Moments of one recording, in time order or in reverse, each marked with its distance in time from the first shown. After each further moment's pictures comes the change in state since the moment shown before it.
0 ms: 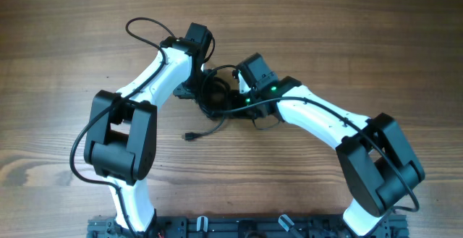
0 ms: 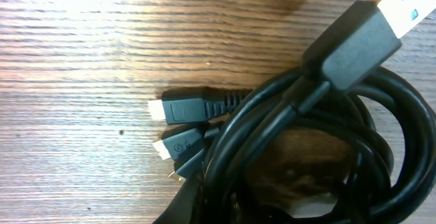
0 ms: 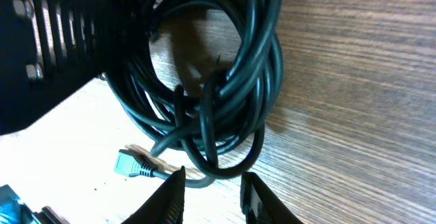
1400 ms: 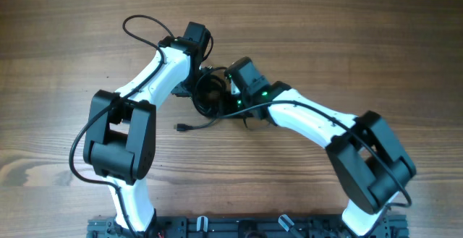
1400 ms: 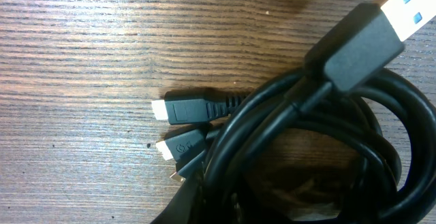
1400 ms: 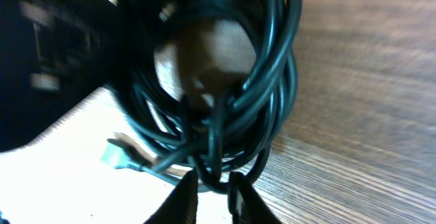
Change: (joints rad) left arm 0.010 0.000 0.000 0.014 -0.048 0.011; right arm 0.040 0.026 0.000 0.111 0.057 0.023
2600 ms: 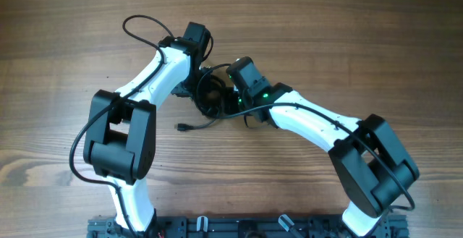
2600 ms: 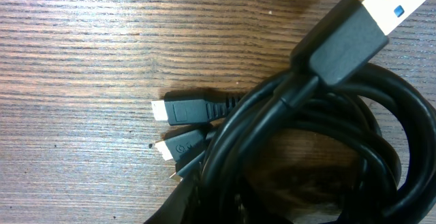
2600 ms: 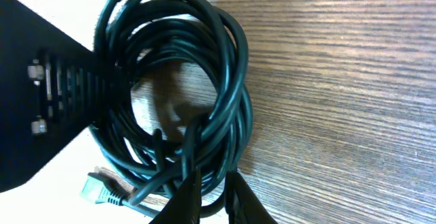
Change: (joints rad) left arm 0.000 0.000 0.000 0.000 -0.004 0.001; right arm 0.017 -0.010 -0.014 0.029 0.156 0.035
